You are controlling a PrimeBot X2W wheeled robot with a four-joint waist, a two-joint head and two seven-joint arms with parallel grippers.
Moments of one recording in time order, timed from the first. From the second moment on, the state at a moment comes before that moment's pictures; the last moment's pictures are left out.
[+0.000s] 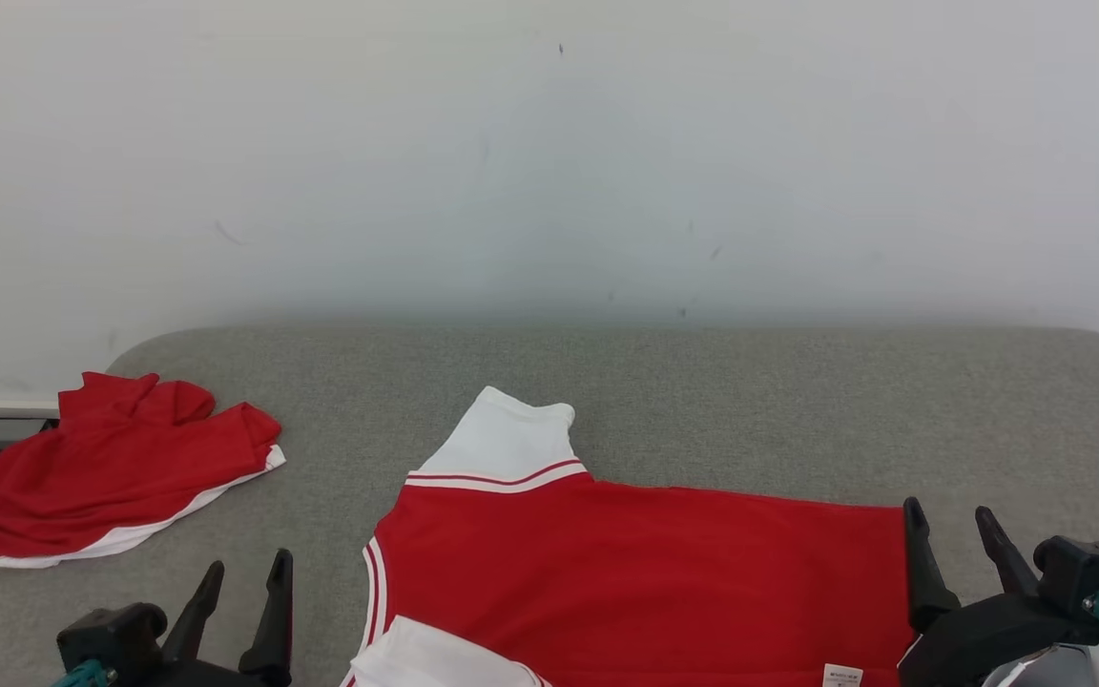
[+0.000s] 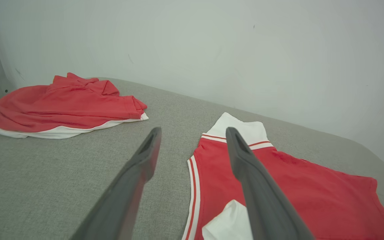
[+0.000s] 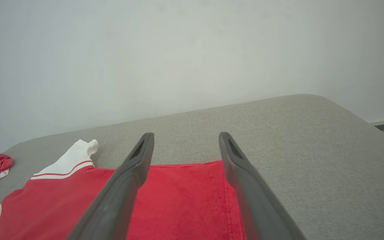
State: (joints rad) left arm -0.02 0.23 -0.28 0.15 -0.50 0.10 -0.04; right arm 0.07 -0.06 -0.06 0.01 0.30 -0.12 0.09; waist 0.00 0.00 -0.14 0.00
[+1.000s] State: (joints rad) left arm 0.02 0.24 -0.31 0.15 -0.46 0.11 0.00; right arm 0.10 -0.06 -0.07 0.06 0.30 -0.12 -0.03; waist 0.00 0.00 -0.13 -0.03
